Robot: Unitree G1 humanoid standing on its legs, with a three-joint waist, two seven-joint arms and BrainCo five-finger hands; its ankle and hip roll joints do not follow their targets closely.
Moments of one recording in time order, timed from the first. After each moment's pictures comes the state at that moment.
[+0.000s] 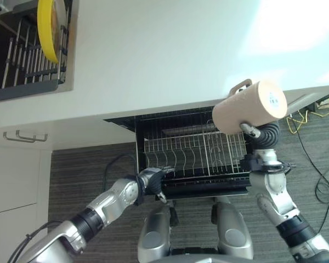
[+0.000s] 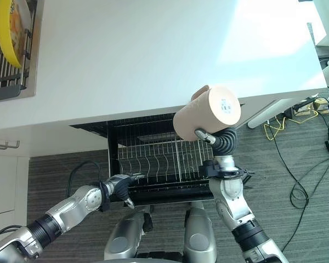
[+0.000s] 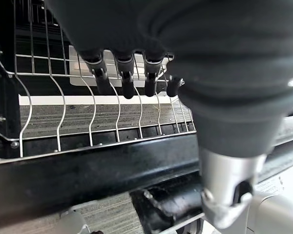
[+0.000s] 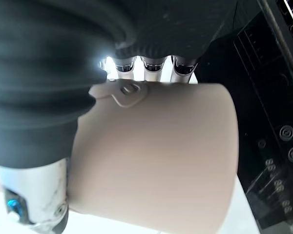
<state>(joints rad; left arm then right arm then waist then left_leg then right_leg) -0.27 0.66 -0.73 0.19 0.46 0.00 -0.20 -0.15 -0.45 0.32 -0.01 0.57 -0.66 -0.18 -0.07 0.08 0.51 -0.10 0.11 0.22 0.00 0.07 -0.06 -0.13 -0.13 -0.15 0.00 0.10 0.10</state>
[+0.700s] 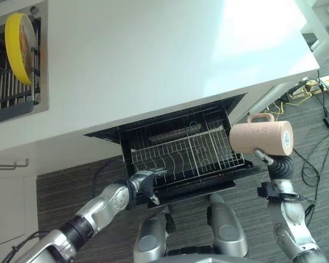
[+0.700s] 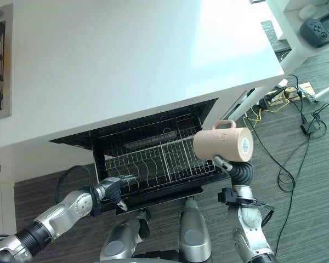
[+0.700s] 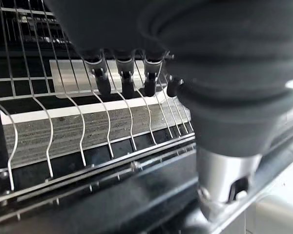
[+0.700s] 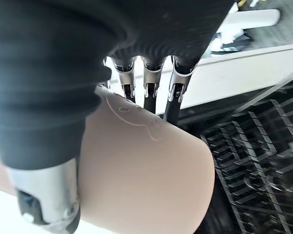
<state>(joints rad) -0.21 0.71 -0.67 0.18 0.46 -0.04 -0.18 0.05 -0.47 0.28 0.11 0.61 -0.63 -0.13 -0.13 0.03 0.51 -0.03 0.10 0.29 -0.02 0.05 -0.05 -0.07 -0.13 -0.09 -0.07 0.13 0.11</state>
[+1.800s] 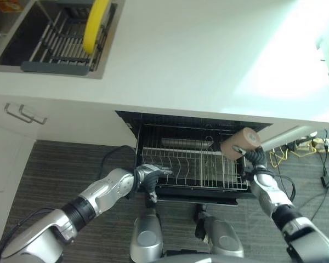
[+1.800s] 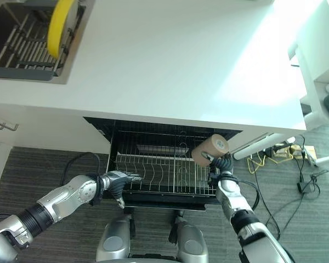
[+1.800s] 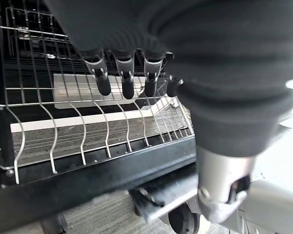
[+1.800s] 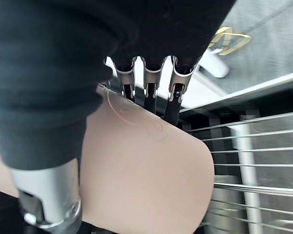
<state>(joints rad) -0.38 0.77 -0.80 0.17 0.50 -0.10 -0.39 -0.43 -0.40 0.34 0.75 0.59 -0.20 -0.36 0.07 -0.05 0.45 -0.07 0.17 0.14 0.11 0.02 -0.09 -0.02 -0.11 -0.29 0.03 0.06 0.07</state>
